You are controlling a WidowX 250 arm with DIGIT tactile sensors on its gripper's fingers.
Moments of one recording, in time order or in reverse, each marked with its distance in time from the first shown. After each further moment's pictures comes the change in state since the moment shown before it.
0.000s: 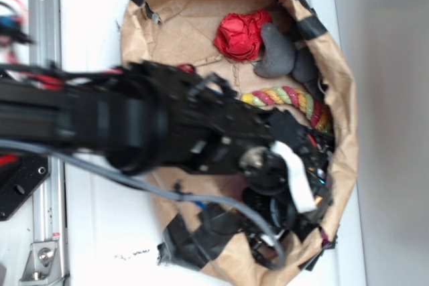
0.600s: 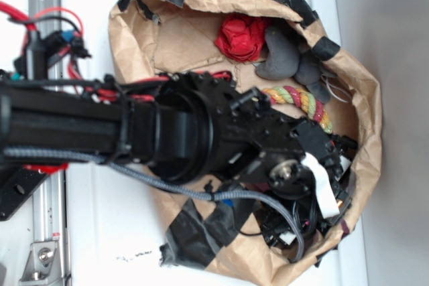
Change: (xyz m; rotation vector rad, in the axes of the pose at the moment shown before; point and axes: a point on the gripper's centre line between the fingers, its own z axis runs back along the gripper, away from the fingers) arm 0.011 -0.017 -0.019 -0.025 0.039 -0.039
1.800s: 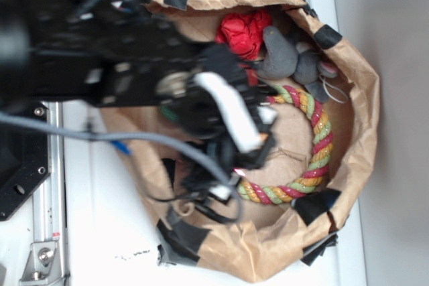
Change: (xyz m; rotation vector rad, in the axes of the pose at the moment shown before) arm -0.041 0.005 0.085 -0.028 0.022 0.123
